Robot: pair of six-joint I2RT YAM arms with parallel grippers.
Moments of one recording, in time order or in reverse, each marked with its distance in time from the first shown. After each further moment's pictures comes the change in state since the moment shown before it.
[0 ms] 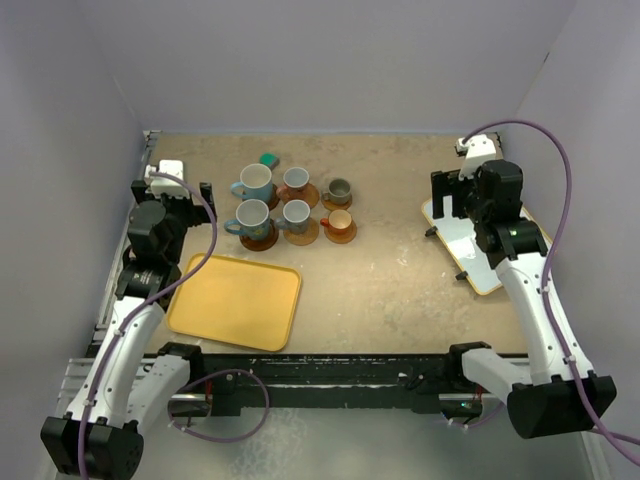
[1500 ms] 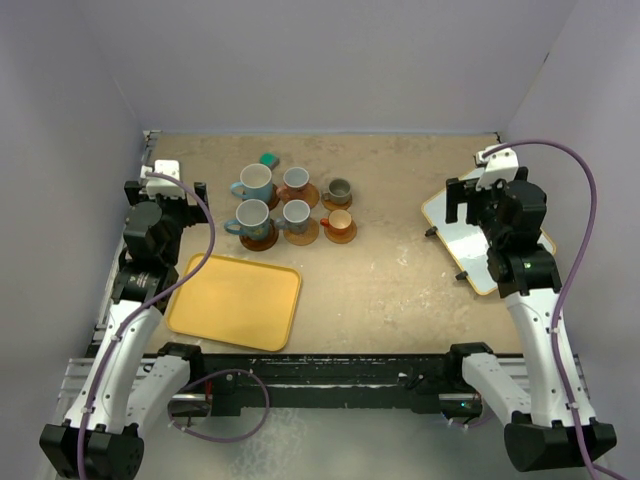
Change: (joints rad) left arm 0.004 -0.029 0.023 -0.046 -0.057 0.051; right arm -0.045 -0.198 -0.082 0.084 0.003 -0.047
